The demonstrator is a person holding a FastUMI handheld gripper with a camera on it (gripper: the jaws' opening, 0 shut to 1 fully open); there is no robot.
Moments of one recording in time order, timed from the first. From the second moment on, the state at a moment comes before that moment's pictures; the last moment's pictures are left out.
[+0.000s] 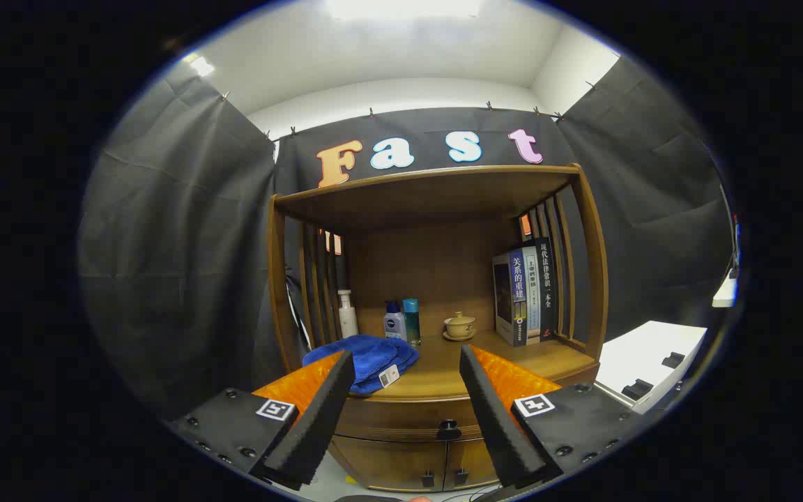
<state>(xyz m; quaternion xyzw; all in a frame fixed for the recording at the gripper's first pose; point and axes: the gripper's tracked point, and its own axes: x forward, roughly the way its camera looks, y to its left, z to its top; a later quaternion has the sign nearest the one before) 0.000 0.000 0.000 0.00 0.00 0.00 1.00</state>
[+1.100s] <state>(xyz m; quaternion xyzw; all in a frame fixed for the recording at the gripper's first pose) 0.002 0.000 -0.006 0.01 0.00 0.00 1.00</state>
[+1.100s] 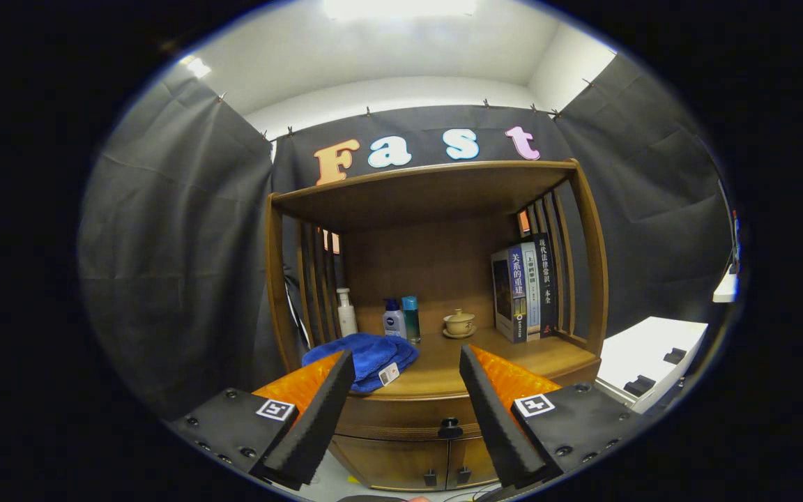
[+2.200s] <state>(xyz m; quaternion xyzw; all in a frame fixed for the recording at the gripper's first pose) 0.108 -0.074 -0.223 -0.04 0.13 -0.02 0.99</state>
